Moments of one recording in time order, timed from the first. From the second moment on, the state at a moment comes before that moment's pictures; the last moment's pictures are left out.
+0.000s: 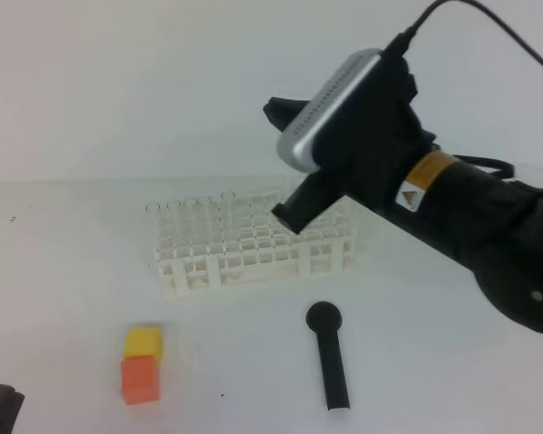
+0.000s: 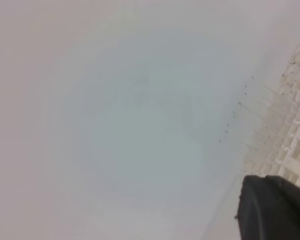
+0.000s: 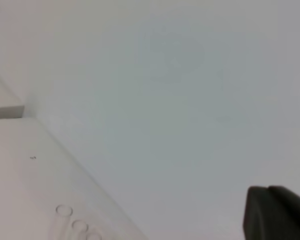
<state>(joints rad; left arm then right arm) -0.26 -0.03 0.03 1.78 -0.21 -0.64 0.74 1.64 -1.06 0.00 -0.50 -0.40</state>
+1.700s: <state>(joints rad) -0.26 -0.03 0.03 1.78 -0.22 -0.64 0.55 1.22 -0.66 0.16 -0.36 -0.54</state>
